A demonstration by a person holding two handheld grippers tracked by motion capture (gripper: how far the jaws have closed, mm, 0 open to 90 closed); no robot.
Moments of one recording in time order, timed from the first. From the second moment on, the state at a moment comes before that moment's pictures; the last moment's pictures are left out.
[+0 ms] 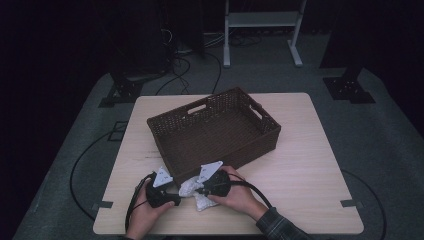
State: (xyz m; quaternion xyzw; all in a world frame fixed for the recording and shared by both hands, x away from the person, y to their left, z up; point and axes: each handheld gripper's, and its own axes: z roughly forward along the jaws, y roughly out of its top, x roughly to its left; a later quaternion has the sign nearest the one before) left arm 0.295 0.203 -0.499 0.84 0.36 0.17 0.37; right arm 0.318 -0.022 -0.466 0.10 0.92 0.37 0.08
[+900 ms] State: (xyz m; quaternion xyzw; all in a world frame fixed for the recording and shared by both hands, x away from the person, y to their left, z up) left arm 0.295 0.203 -0.499 0.84 0.36 0.17 0.37; right arm 0.303 -0.033 -0.422 0.09 0.89 0.44 0.11
